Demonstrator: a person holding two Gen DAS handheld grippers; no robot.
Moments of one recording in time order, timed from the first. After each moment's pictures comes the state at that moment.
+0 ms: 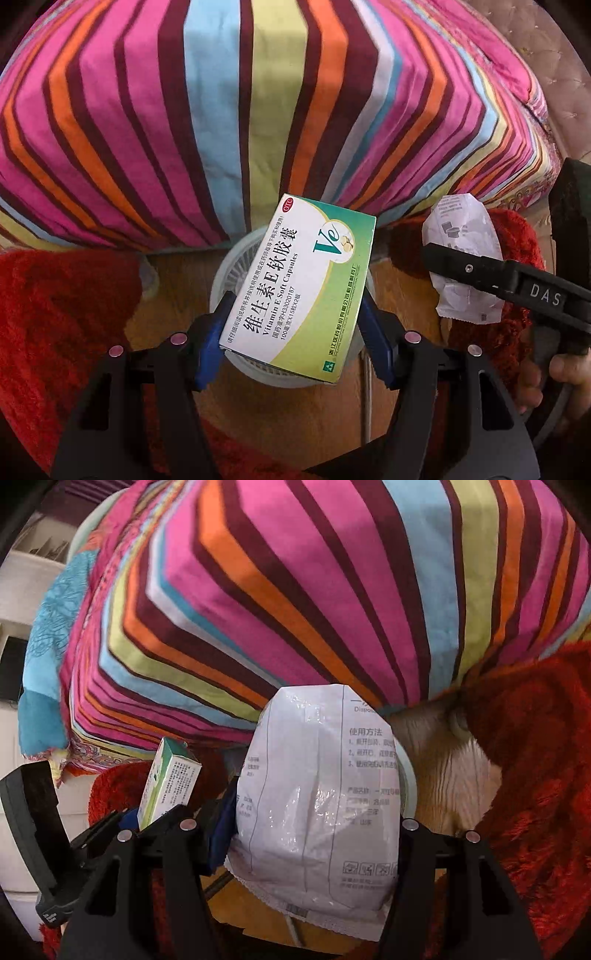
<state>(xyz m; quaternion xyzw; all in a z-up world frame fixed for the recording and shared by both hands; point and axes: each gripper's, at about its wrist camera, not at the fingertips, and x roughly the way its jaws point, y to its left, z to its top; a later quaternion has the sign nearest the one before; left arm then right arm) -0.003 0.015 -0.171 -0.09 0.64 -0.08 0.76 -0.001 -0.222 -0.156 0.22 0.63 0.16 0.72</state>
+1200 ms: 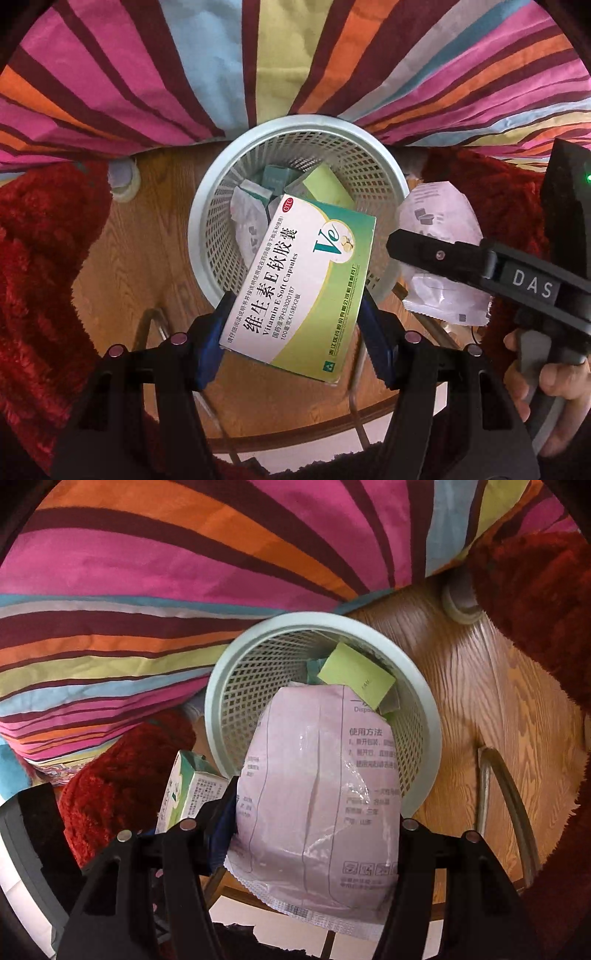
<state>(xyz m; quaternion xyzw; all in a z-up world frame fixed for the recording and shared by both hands) 0.007 0.007 -0.269 -0.11 0.78 -0.06 0.61 0.010 -0.193 -0.266 0.26 0.77 0.10 0.57</state>
